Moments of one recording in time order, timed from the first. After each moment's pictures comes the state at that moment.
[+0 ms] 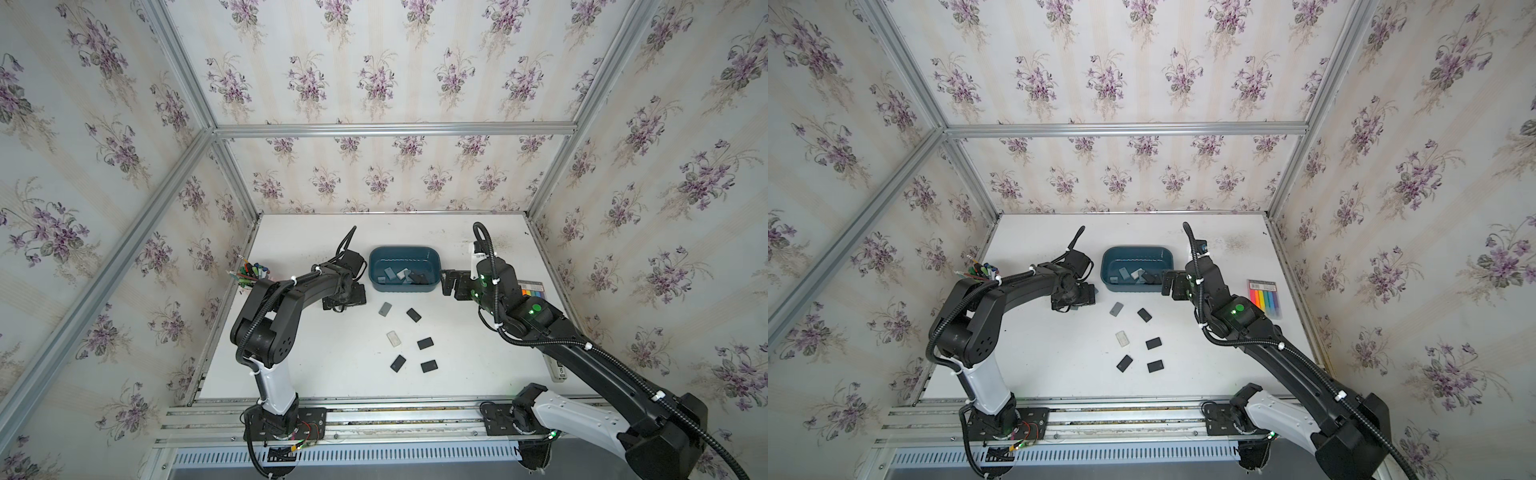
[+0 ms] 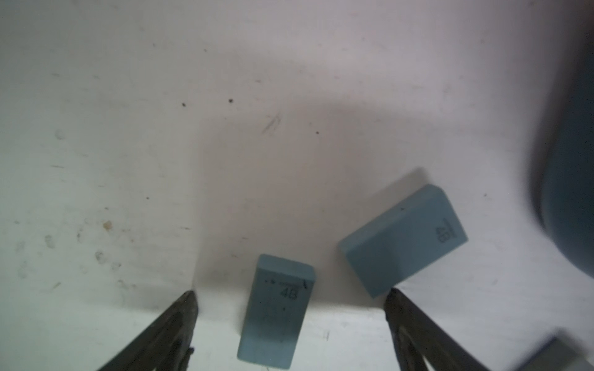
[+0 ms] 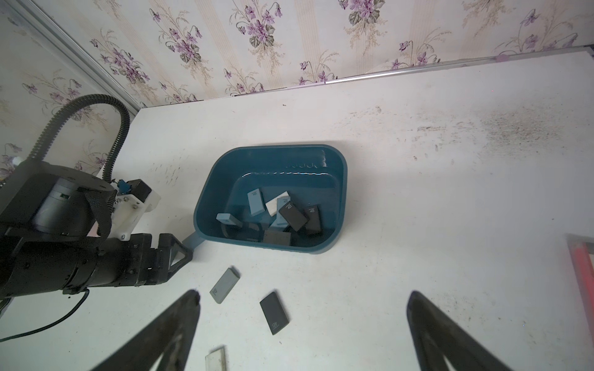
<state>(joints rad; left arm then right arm) -0.40 1.84 1.12 -0.62 -0.14 -0.53 0.63 1.05 0.89 -0.41 0.23 0.46</state>
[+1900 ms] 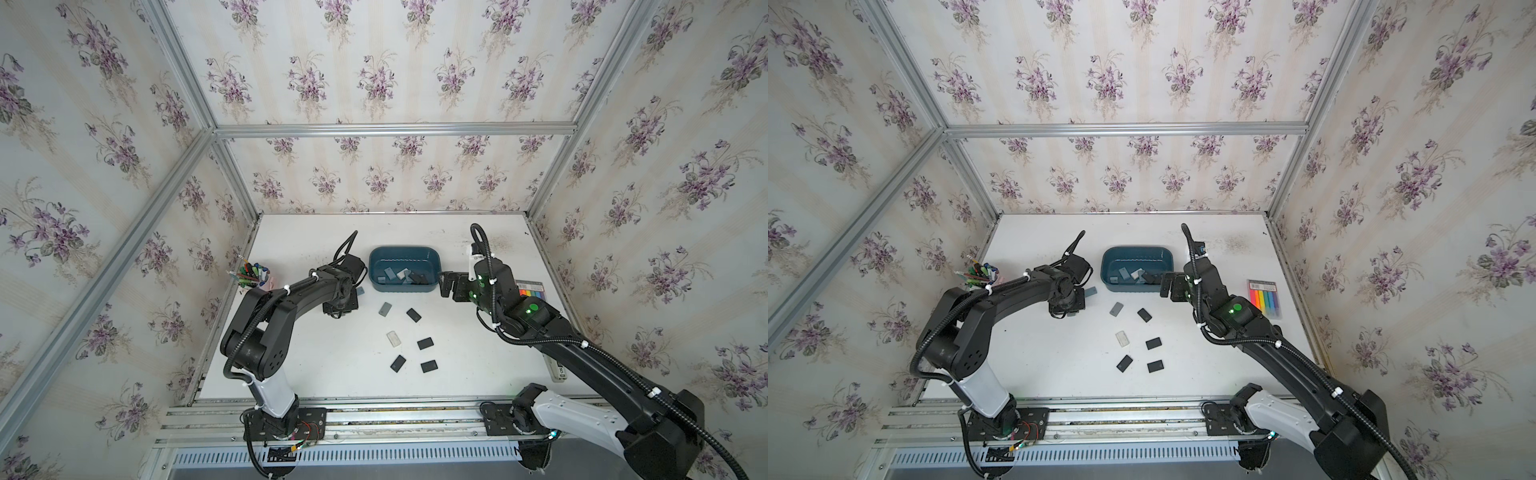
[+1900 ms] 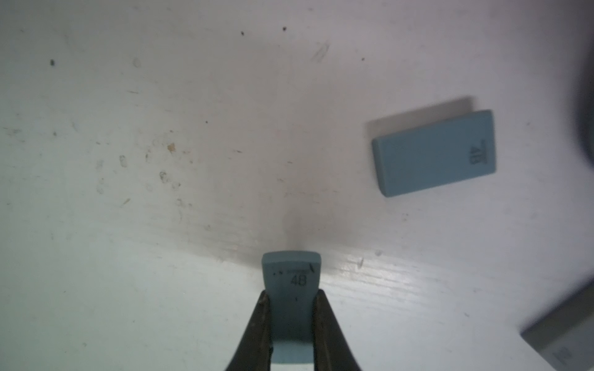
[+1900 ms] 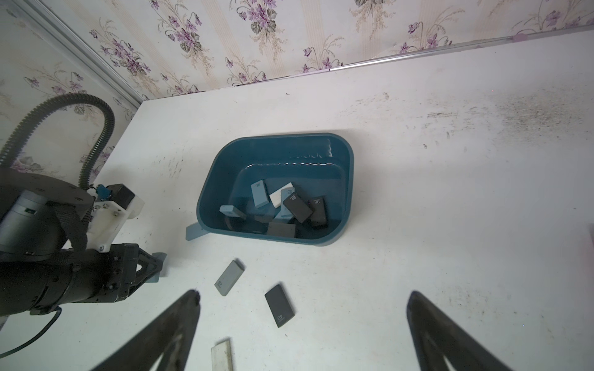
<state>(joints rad) -0.45 1.72 1.09 -0.75 -0.21 -0.58 0.63 1.06 0.87 -0.40 0.20 0.48</state>
